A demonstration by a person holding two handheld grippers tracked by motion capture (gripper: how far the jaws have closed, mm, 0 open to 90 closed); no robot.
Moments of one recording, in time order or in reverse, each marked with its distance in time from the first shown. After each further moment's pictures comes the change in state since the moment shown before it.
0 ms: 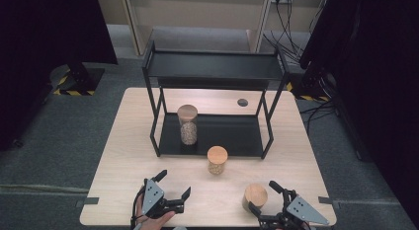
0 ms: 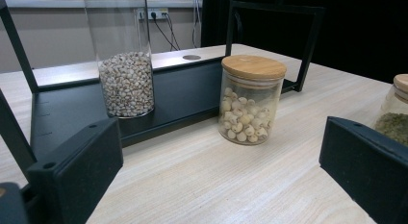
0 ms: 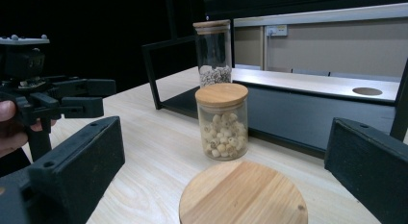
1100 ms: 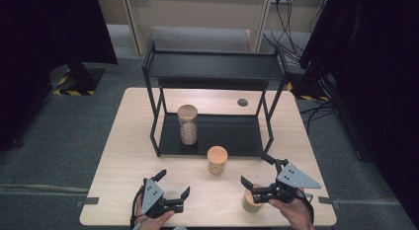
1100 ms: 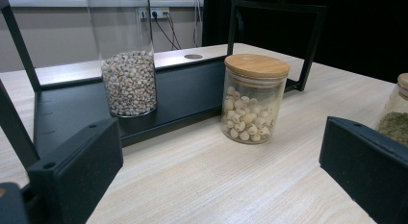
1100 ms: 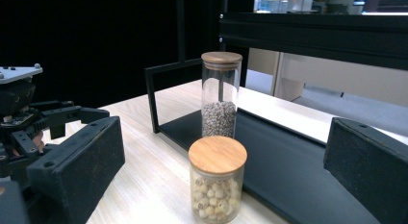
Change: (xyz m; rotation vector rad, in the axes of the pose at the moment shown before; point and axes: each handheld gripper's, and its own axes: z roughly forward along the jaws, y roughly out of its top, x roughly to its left) left arm 0.002 0.000 0.000 0.004 0.002 0.000; right arm -0.027 0.076 0.051 0.037 0.079 -0.129
